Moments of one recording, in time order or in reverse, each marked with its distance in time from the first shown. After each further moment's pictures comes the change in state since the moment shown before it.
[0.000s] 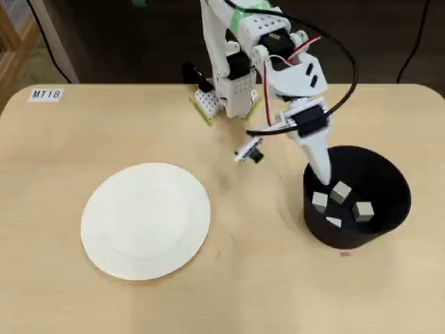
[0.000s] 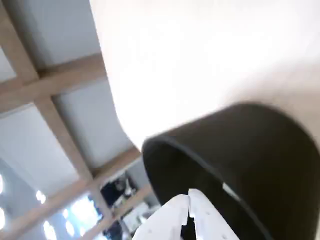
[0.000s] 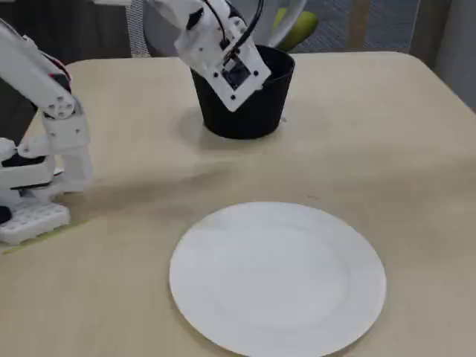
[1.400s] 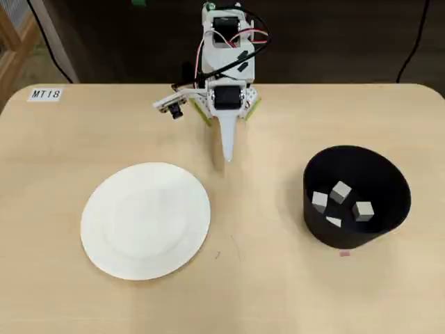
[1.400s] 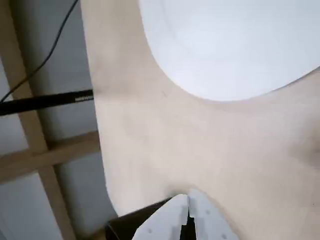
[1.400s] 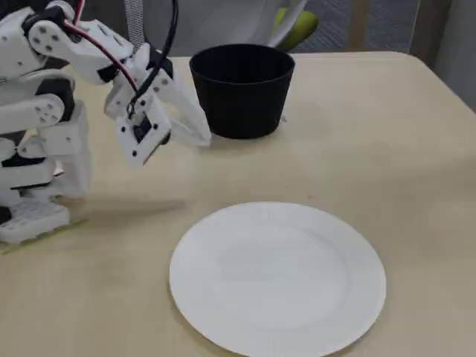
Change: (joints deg) arm 12.3 59.9 37.3 20.7 -8.7
